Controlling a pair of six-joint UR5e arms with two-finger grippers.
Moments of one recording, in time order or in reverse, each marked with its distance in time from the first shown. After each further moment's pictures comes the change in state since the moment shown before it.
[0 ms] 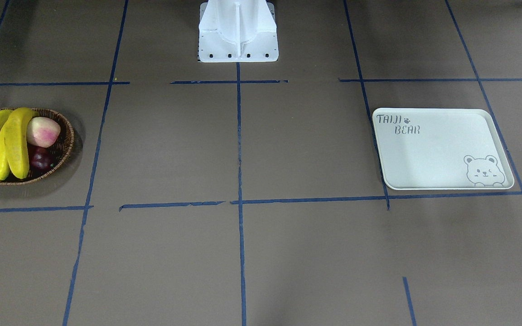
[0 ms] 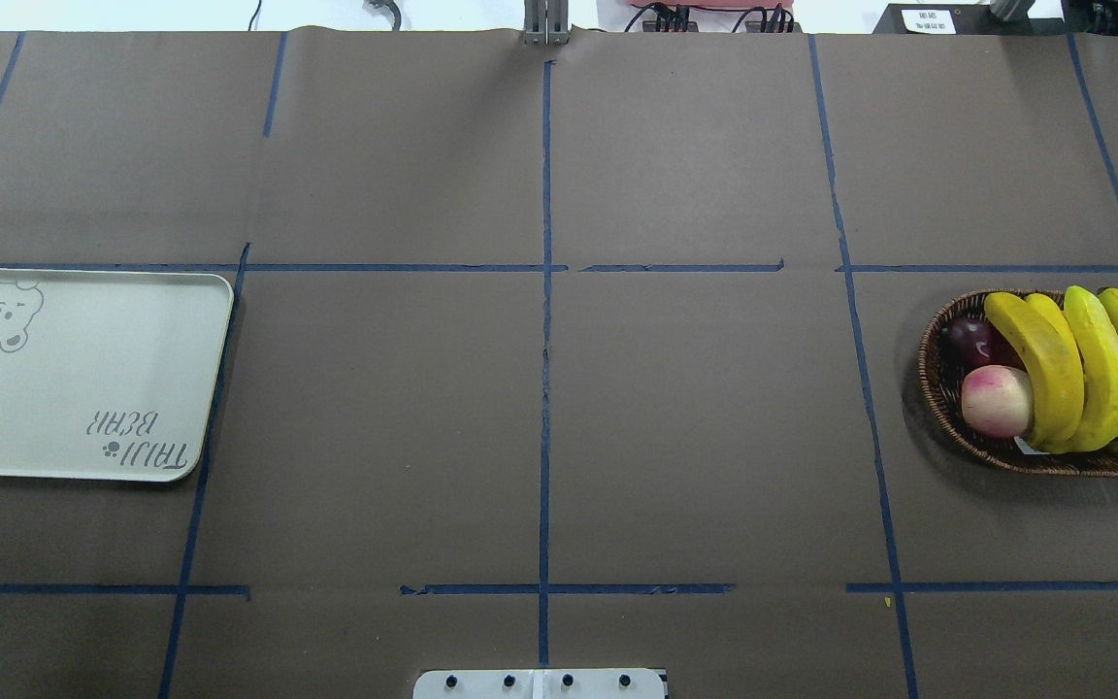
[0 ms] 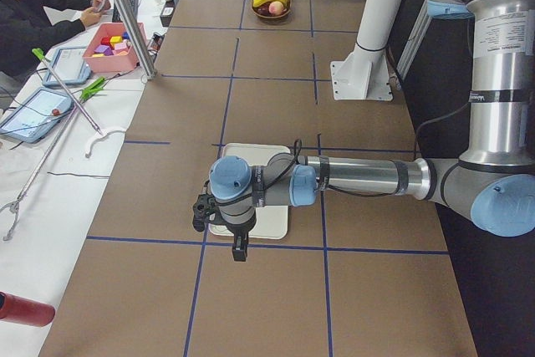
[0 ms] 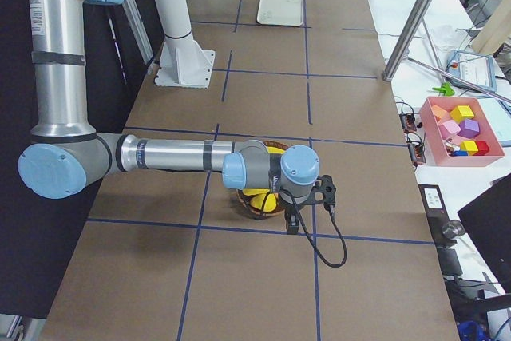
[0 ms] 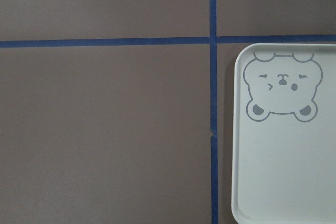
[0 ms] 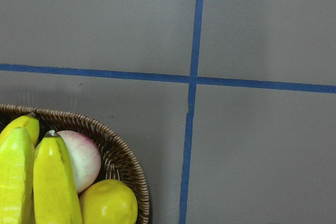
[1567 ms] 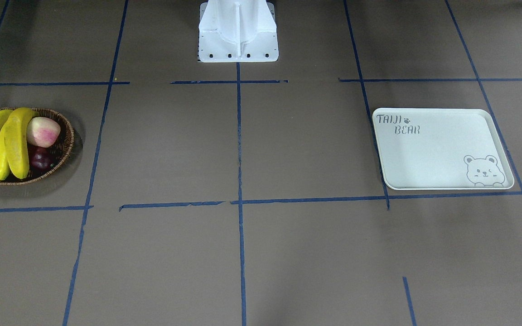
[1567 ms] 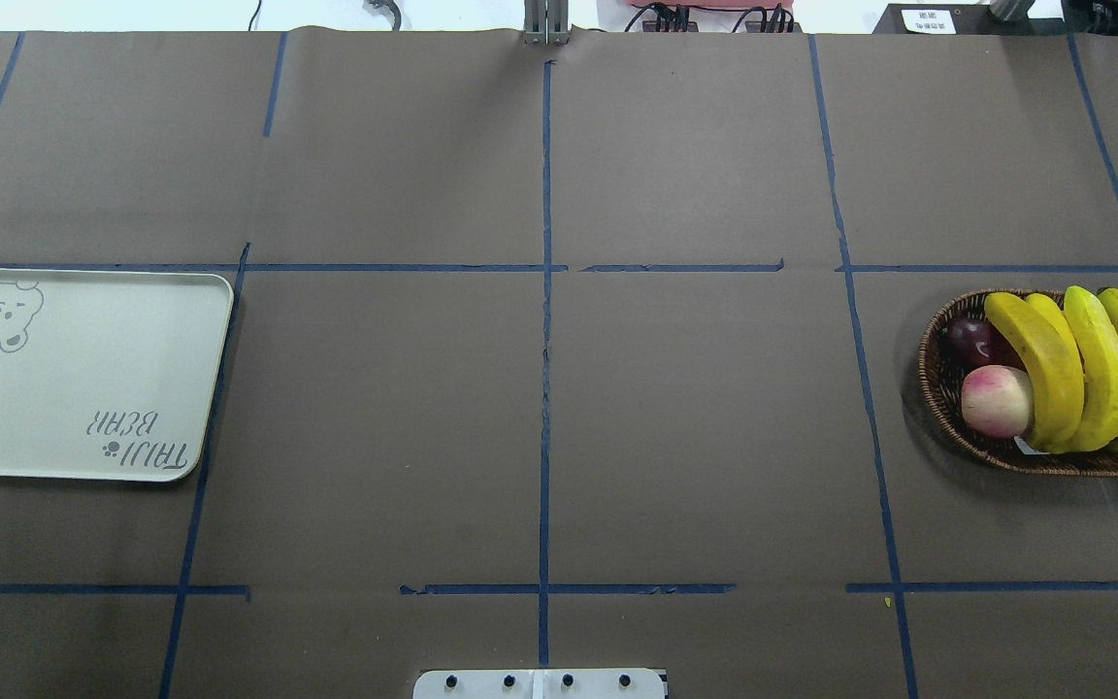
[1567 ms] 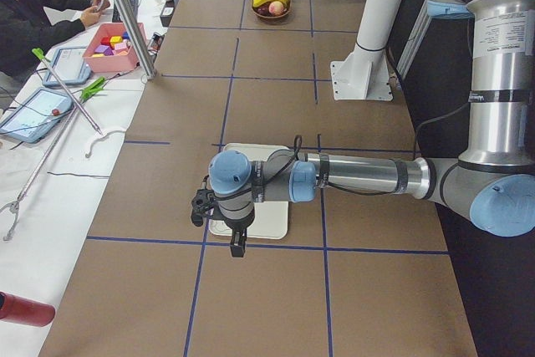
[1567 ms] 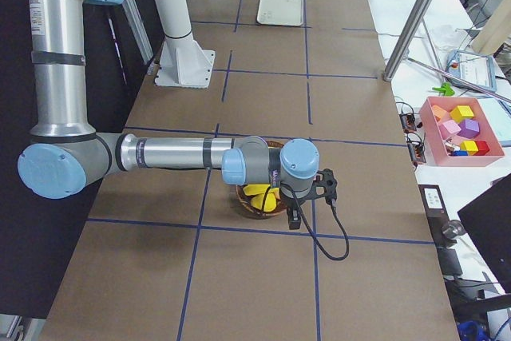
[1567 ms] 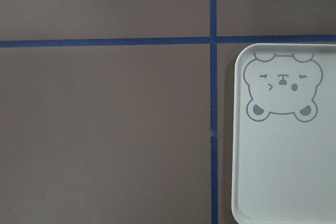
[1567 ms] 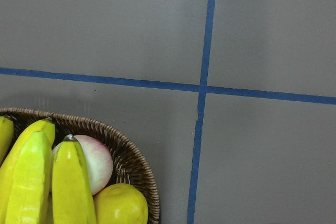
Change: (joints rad) left arm 0.001 -0.007 -0.027 0.000 -0.004 0.000; right arm 0.002 -0.001 0.044 0.002 0.004 0.002
